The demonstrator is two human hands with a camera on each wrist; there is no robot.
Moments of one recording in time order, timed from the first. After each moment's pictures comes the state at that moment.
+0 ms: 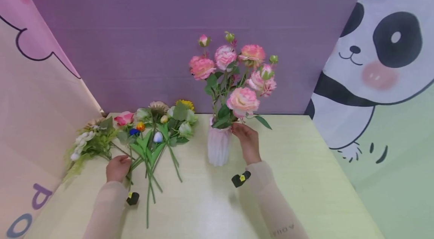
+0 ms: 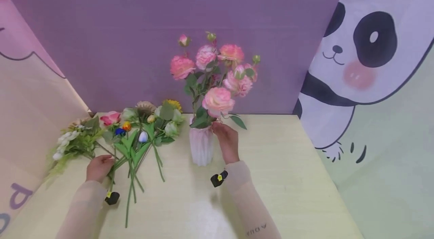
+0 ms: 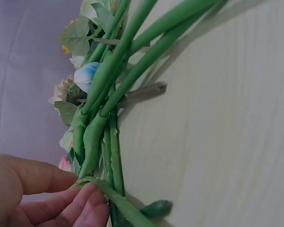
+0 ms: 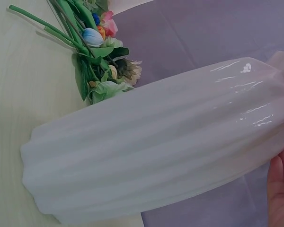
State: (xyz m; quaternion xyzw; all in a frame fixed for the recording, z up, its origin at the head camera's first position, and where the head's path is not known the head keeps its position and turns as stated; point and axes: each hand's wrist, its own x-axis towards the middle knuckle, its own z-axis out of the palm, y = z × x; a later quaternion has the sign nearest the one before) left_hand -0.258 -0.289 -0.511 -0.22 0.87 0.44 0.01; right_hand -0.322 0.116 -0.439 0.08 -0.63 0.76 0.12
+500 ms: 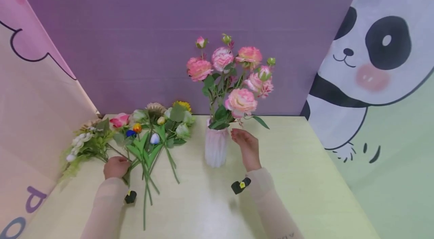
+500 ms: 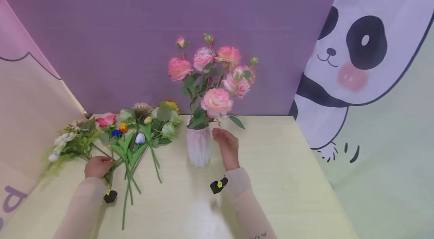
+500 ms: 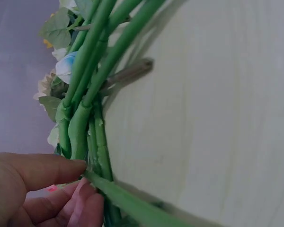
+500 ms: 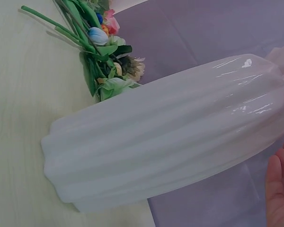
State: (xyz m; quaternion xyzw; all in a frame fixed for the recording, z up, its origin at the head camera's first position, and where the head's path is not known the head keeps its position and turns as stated) left_hand -0.274 -0.302 -0.519 -0.18 0.91 0.37 0.01; right_hand -0.308 0.126 -0.450 0.06 -0.62 0.77 0.12
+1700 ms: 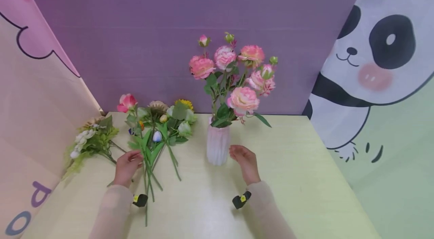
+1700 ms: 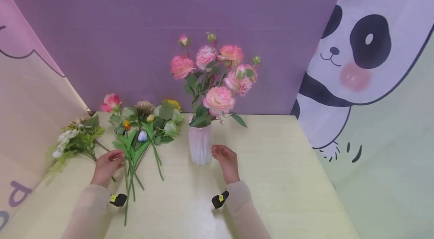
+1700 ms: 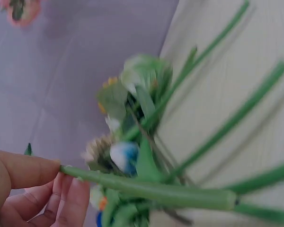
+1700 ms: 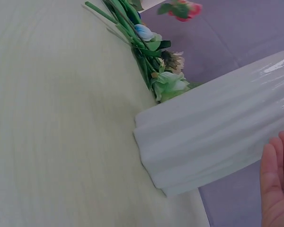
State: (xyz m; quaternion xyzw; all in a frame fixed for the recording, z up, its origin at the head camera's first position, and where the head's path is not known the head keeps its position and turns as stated) left_hand -0.249 -0.246 -0.490 -0.17 0.76 0.62 -0.04; right_hand -0.285 0.129 -0.499 0.01 -0.66 0.75 0.03
